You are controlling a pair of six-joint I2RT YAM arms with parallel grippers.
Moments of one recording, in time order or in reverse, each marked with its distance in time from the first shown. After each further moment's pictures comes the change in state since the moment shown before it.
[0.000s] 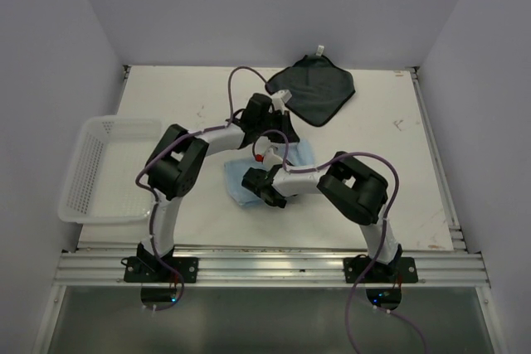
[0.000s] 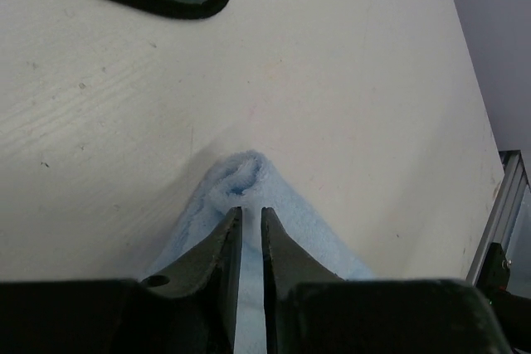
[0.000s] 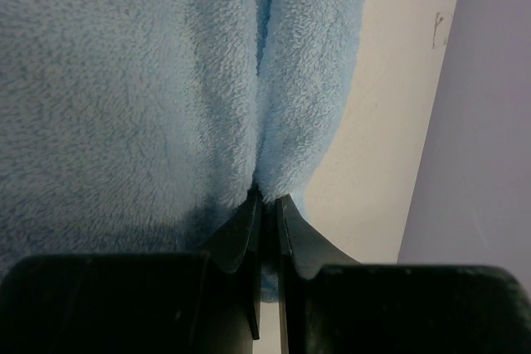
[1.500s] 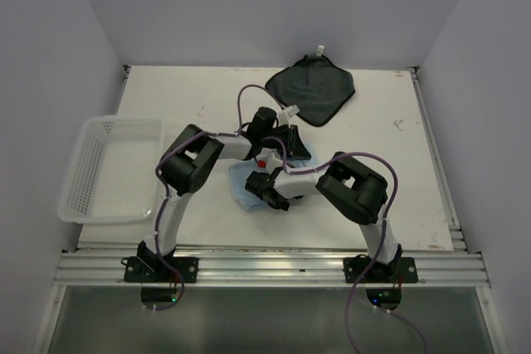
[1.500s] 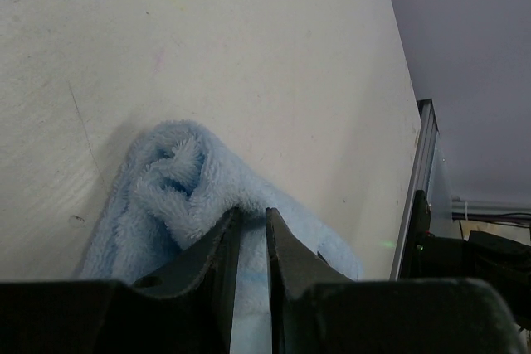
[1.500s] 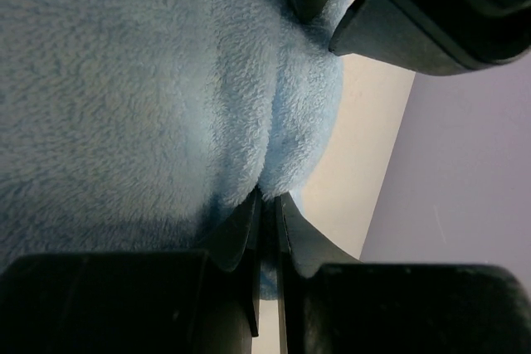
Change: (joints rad) left arm -0.039 0.103 -0.055 0.238 0.227 -0.169; right arm 0.002 0.005 -0.037 -0.017 0.008 -0.073
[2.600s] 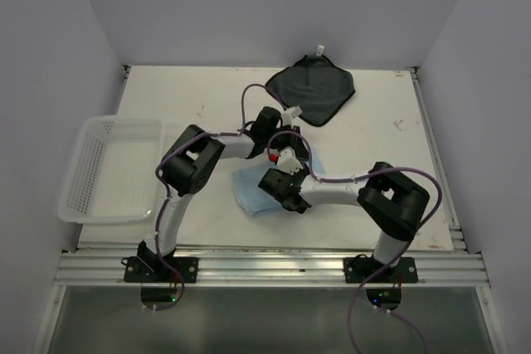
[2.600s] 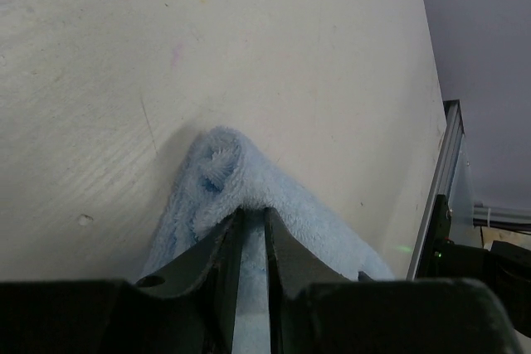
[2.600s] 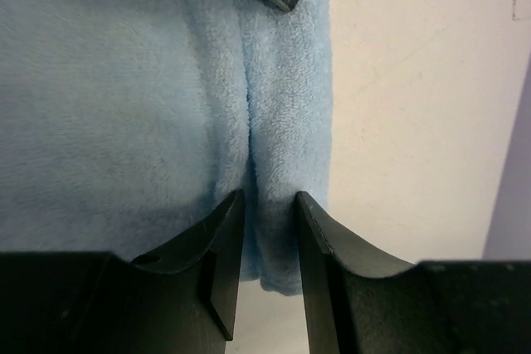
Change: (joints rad) left arm -0.017 0.002 0.046 -0.120 -0.072 0.052; right arm -0.008 -0.277 -0.221 0.173 -0.128 0.070
